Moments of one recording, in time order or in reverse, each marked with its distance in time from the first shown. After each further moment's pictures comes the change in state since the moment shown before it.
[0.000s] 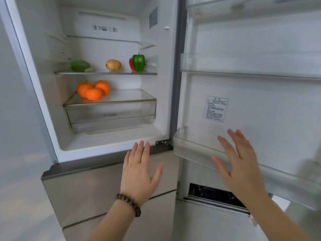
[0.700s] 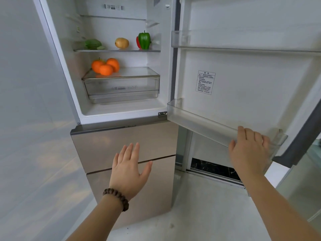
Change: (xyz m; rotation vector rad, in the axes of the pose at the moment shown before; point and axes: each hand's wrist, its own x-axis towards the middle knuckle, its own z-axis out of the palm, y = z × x) left_hand -0.145 0.041 -0.057 0.049 -0.222 -0.221; right_hand -0.080 0.041 -0.058 -0.360 -0.110 0.285
